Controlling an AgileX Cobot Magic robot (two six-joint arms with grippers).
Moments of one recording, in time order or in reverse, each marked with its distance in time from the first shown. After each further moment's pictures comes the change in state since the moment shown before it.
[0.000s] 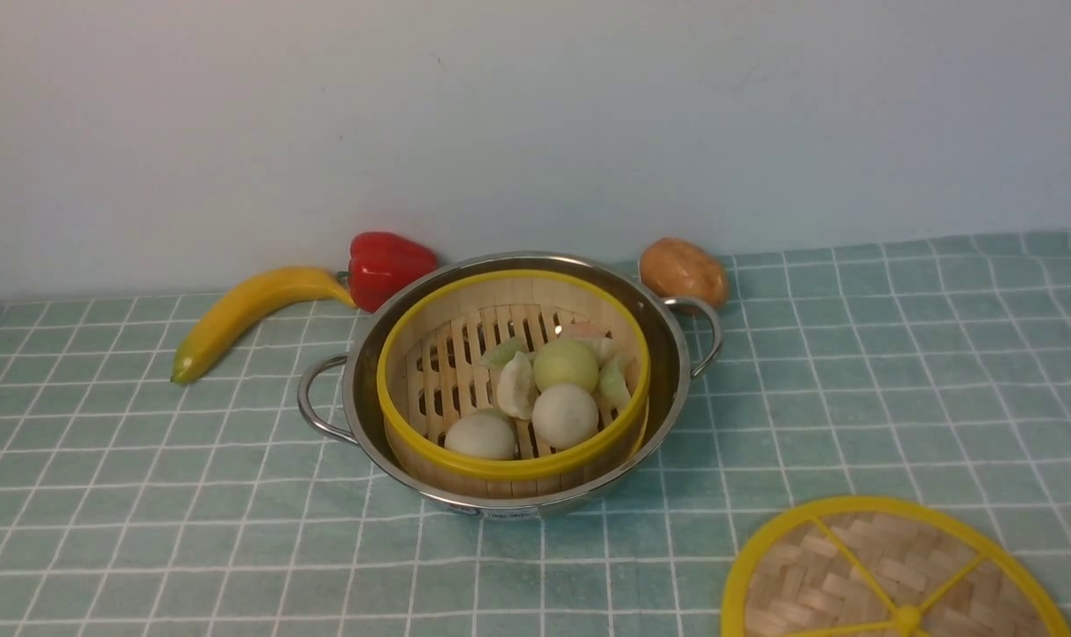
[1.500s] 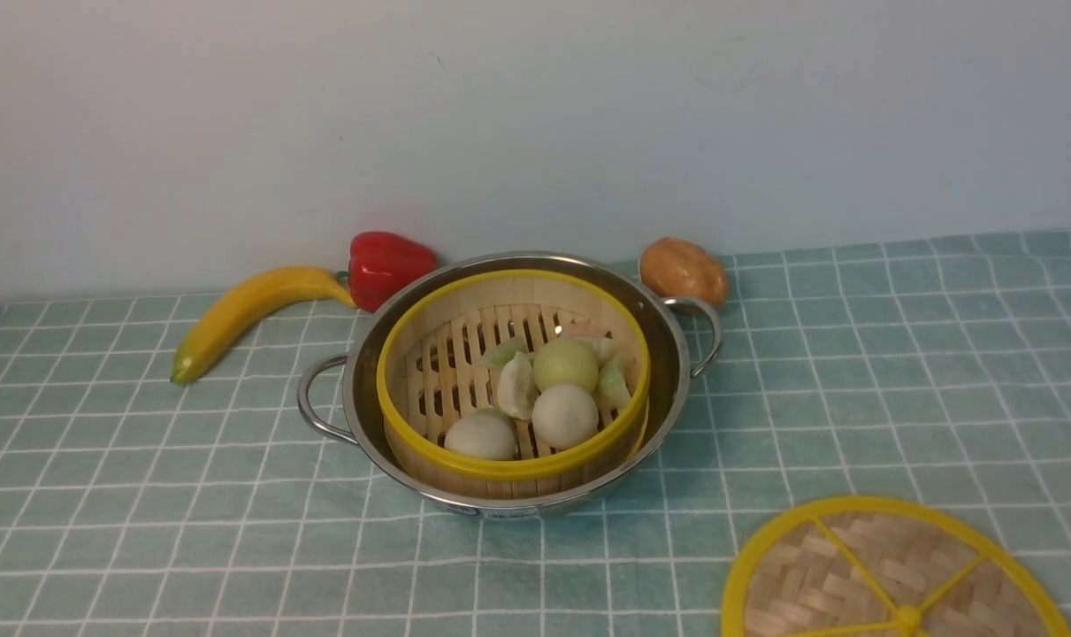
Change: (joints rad) right arm 0.000 0.035 -0.290 0.058 0.019 0.003; left arm 0.000 -0.001 0.000 -0.006 -0.017 0.010
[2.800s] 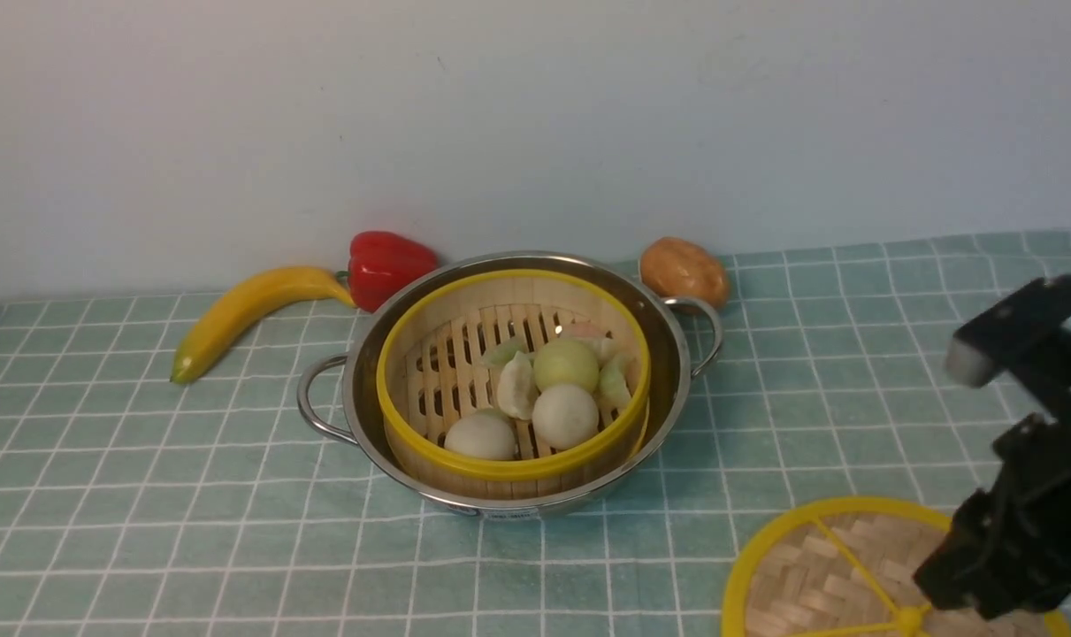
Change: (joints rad) right arm 0.170 1.273 -0.589 0.406 0.753 -0.706; left arm 0.000 0.000 0.000 -0.001 -0.002 0.000
